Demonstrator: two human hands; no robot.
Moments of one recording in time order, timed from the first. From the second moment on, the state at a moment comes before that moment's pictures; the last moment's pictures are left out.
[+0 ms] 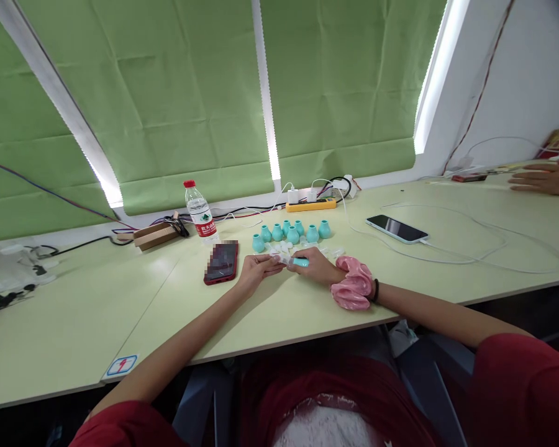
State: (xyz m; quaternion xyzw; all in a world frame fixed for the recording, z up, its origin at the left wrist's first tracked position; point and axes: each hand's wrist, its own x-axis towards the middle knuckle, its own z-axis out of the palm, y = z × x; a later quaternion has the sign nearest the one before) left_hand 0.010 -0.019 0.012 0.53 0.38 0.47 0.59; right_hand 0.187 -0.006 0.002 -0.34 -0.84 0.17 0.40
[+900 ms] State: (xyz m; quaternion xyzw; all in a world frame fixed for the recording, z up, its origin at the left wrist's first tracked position) left_hand -0.006 0.002 0.002 0.84 0.48 0.22 -0.12; right_hand 0.274 0.076 0.026 -0.61 -0.60 0.09 0.51
